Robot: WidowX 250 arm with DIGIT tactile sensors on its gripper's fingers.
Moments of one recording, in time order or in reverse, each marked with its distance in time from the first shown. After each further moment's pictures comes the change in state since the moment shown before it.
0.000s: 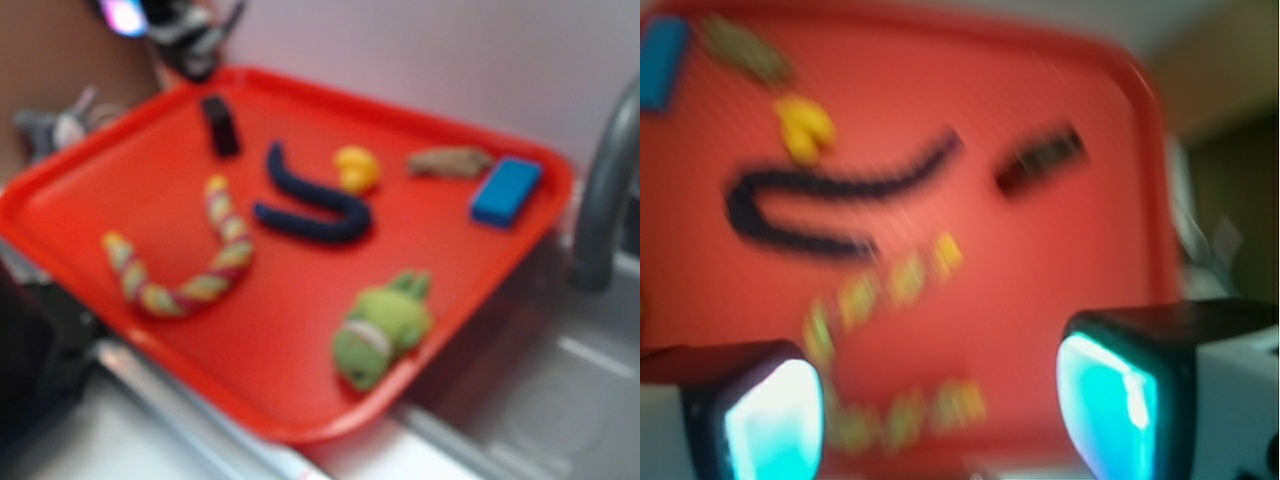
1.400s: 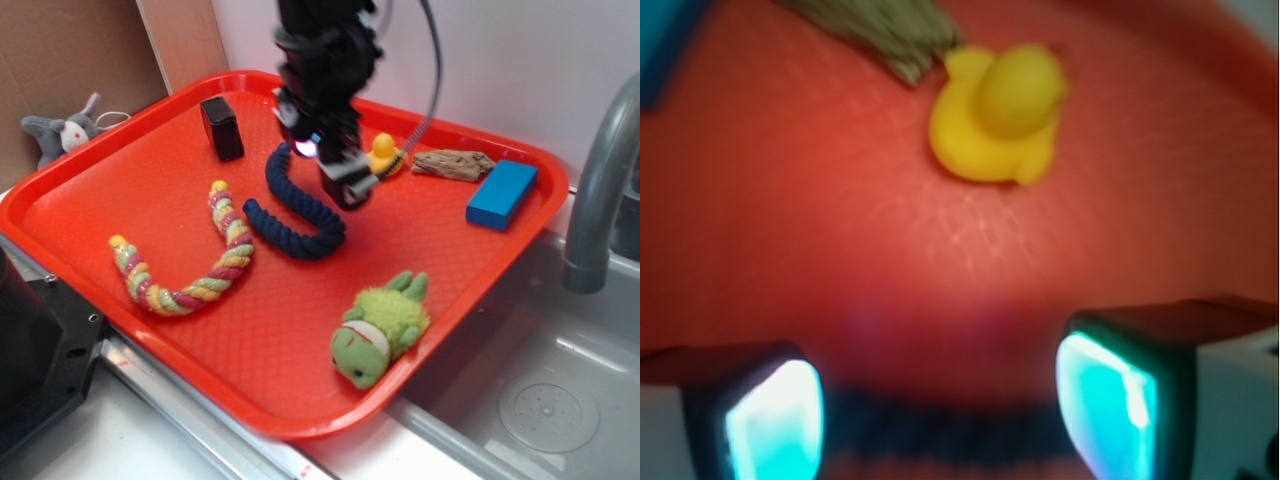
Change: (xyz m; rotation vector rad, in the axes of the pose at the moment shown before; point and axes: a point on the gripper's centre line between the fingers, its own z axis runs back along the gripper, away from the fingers) arm 0.040 -0.040 -0.076 -0.067 0.032 -0.180
